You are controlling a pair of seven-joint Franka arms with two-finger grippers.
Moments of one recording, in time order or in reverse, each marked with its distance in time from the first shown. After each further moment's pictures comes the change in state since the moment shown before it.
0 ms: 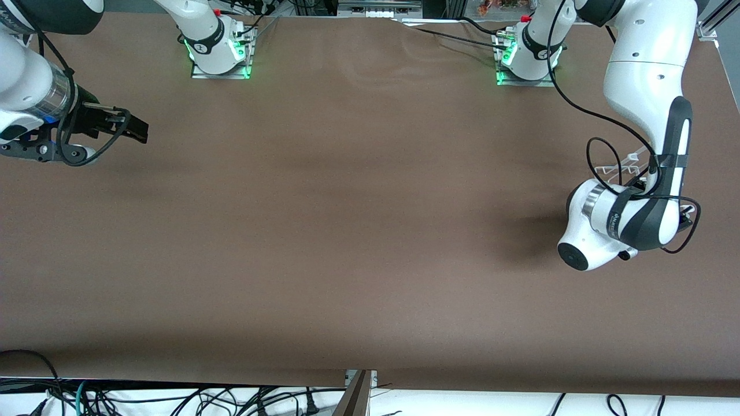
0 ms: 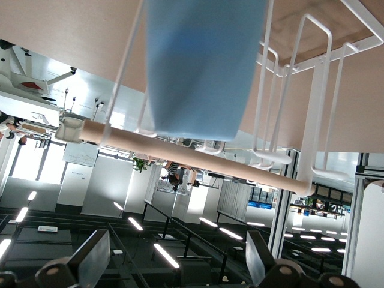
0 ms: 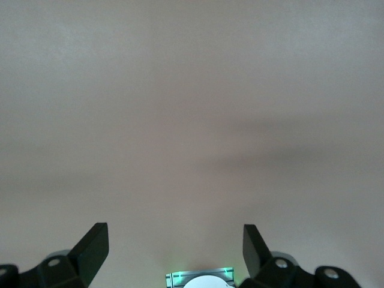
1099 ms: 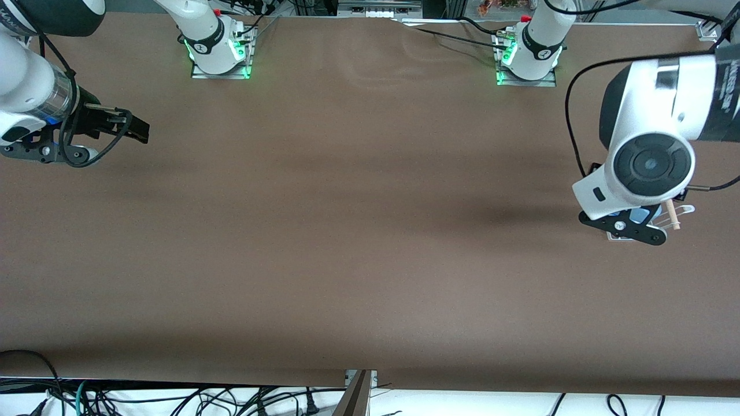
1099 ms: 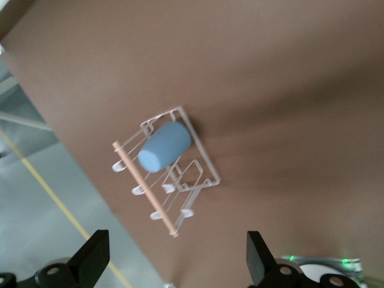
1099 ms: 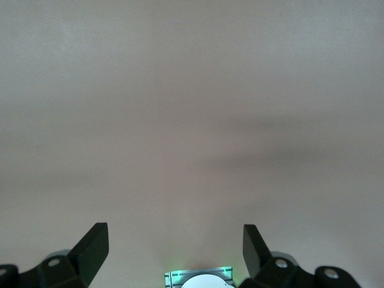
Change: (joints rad) left arm -0.136 -0.247 -0.042 0.391 -0.579 -0.007 -0.351; right arm 0.000 0.003 0.002 0.000 -0.001 -0.003 -0.007
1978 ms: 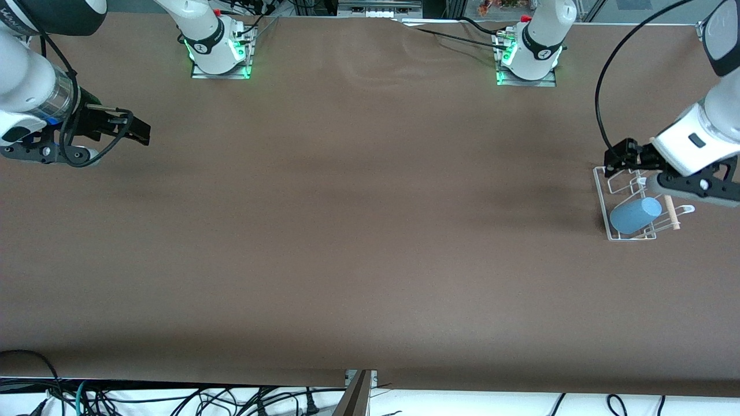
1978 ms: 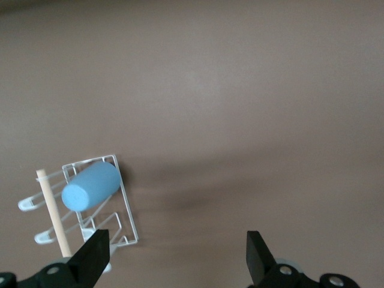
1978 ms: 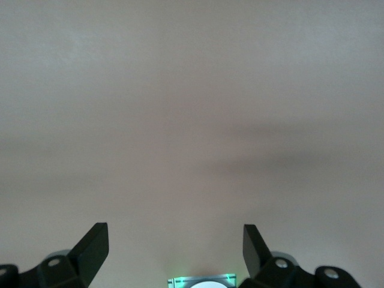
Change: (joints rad) left arm 0.174 -0.420 0.041 -0.528 -0.406 0.431 -0.096; right arm 0.000 0.000 0.006 0.000 0.019 0.034 0.000
